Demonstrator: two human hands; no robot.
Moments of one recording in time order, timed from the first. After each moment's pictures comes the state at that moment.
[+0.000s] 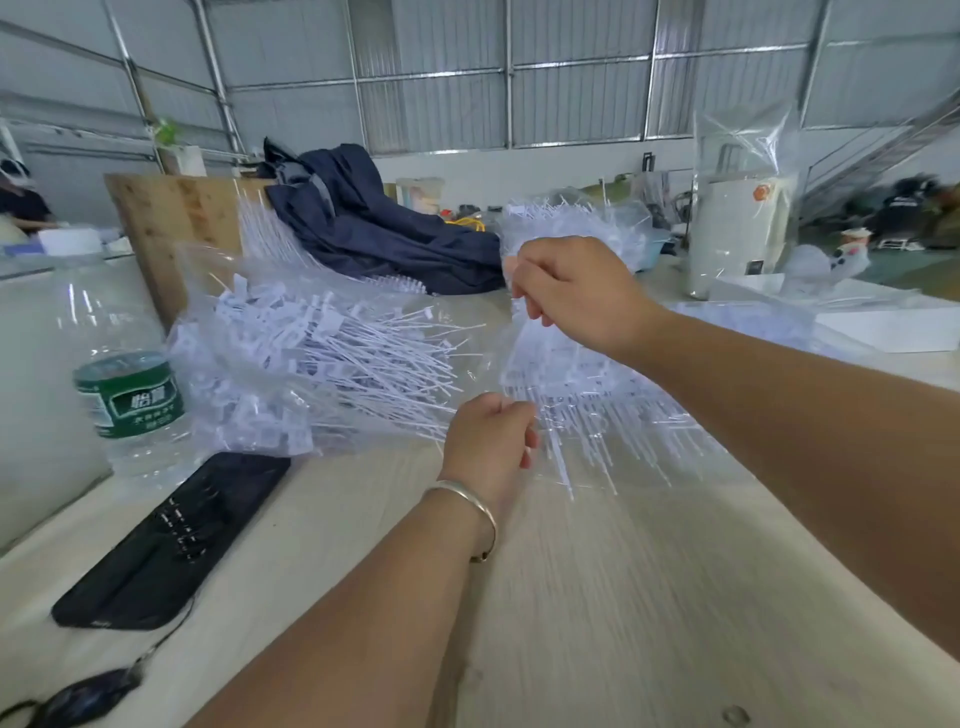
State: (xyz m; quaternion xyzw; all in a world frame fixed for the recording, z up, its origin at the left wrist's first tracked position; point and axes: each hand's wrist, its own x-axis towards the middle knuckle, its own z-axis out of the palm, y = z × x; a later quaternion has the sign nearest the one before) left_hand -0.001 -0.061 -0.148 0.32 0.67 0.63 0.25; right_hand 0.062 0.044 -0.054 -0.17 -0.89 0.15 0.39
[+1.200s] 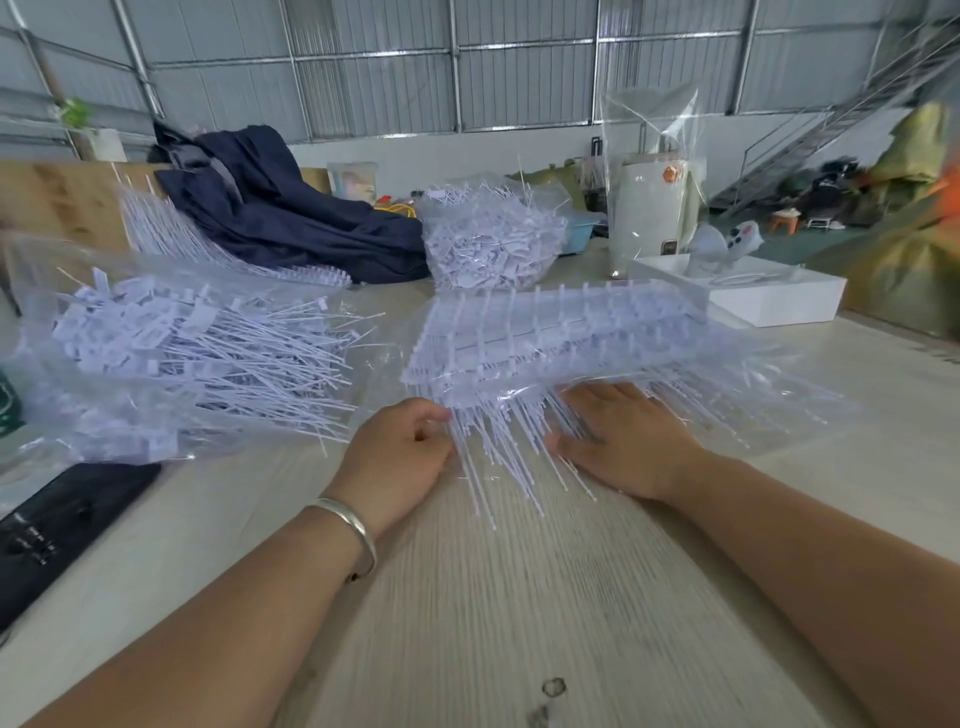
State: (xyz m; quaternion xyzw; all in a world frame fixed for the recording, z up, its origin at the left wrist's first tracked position) left_hand 0.015 -0.055 -0.166 0.48 0.76 0.42 0.11; right_hand 0.203 0.086 -0.172 -0.37 -0.92 0.02 0.12
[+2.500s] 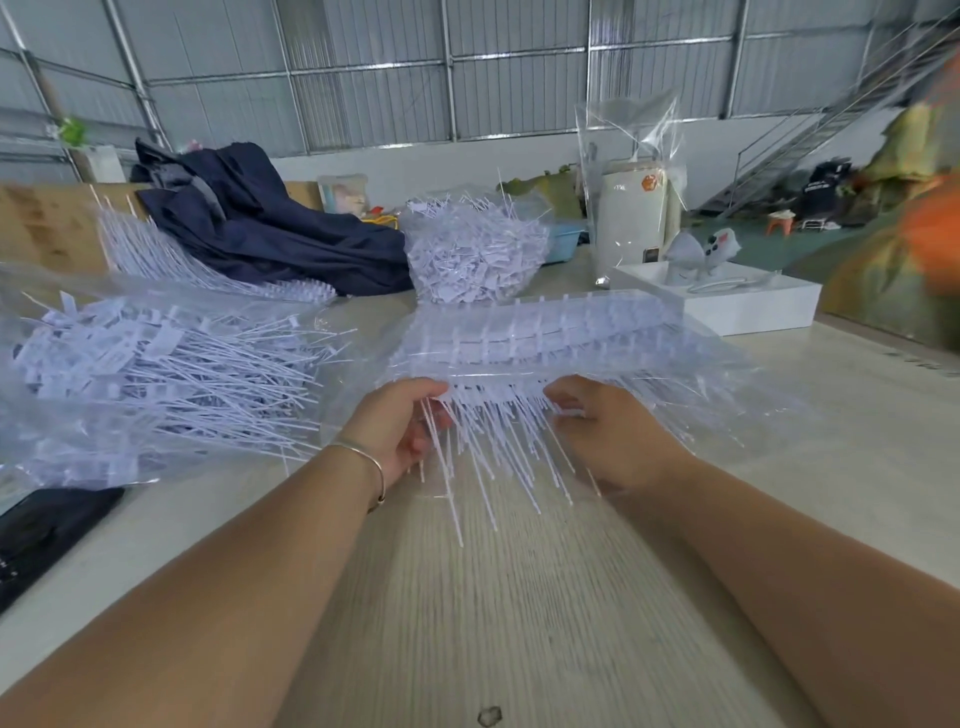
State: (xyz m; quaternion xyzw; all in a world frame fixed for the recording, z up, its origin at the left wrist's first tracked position) left_hand 0.011 0.014 -0.154 0.26 0.60 0.64 0.41; right_hand 0.212 0.098 -0.165 -0.38 -0.84 0.29 0.28
